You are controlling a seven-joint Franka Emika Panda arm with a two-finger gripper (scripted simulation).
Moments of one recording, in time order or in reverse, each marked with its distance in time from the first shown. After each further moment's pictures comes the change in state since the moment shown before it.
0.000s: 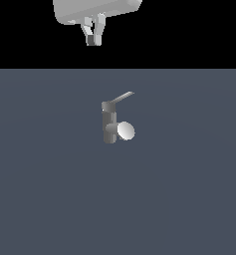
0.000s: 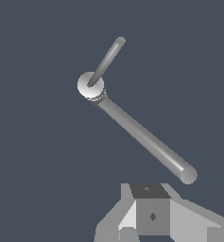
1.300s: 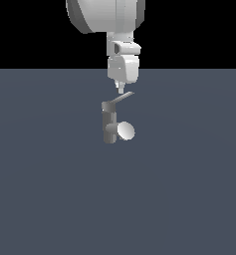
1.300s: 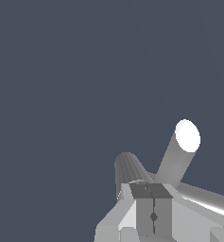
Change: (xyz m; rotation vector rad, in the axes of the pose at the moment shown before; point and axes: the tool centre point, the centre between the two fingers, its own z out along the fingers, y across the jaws) arm 0.166 -0.046 0.136 -0.018 -0.004 0.592
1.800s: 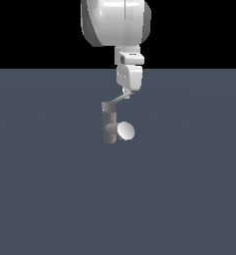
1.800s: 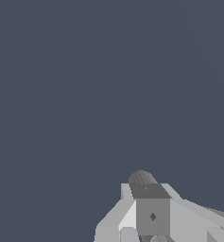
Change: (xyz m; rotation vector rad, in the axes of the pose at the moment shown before) arm 0.034 -0.017 0.027 -0.005 -0.001 0.124
